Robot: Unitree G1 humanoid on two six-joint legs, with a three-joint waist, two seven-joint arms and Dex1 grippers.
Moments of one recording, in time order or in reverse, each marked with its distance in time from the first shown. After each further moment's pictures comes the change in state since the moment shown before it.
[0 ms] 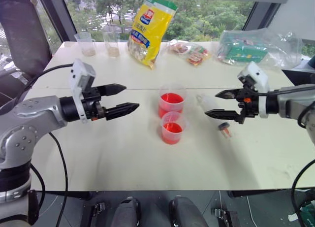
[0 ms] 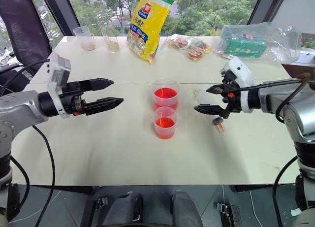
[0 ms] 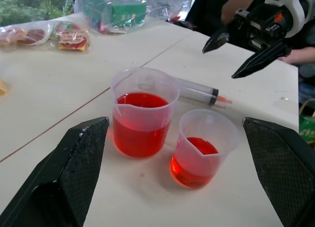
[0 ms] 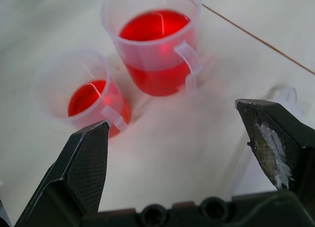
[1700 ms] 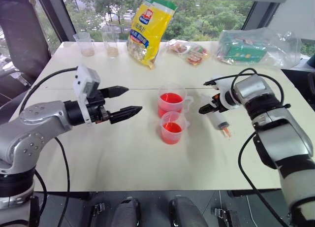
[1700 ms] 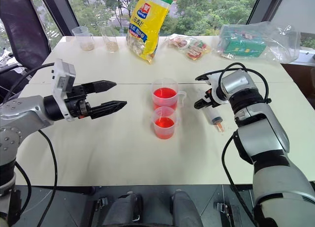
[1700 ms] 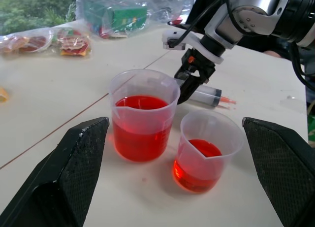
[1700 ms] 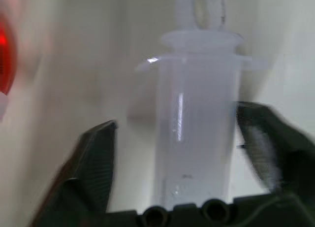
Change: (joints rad) left arm 0.066 -0.015 -0.026 -0.042 0.033 -0.089 0.032; right arm -0.615 0.473 0.455 1.216 -0.514 -0.034 -0.078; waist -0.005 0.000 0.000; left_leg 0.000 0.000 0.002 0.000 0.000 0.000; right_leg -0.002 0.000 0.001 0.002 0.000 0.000
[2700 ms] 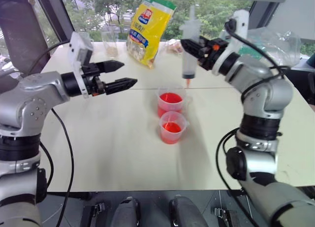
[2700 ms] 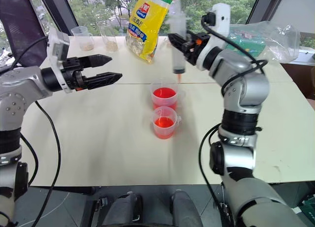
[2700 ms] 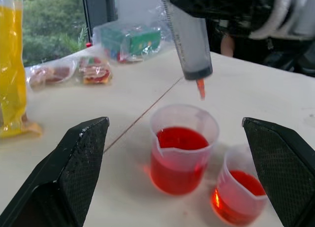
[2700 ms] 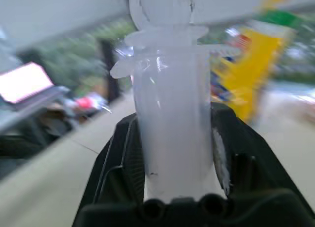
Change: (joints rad) left arm -0.349 -0.021 -0.132 0.376 0.176 -0.093 -0.187; right arm 0.294 0.360 -0.710 -1.045 0.311 -0.182 -0.342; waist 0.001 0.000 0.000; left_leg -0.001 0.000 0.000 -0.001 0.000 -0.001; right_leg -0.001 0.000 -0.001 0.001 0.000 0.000
